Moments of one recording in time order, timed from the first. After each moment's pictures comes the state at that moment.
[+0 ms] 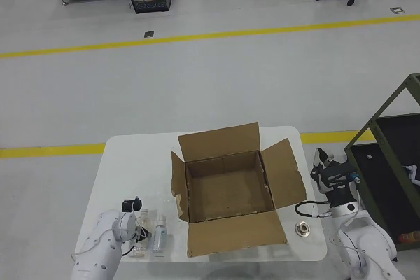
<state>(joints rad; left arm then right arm) 1.20 -1.26 -1.35 -1.18 1.23 0.04 -1.19 -1.63 -1.23 1.66 -1.95 -1.46 -0.14 -0.05</state>
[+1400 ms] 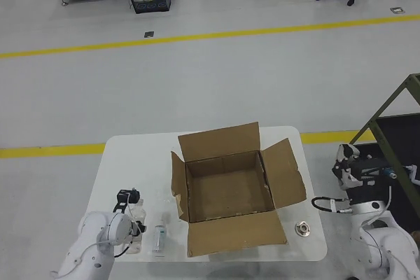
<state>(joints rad) 1.39 -1.22 -1.45 -1.74 1.23 0.05 -1.39 -1.65 -1.23 1.80 -1.97 -1.25 -0.15 0.04</state>
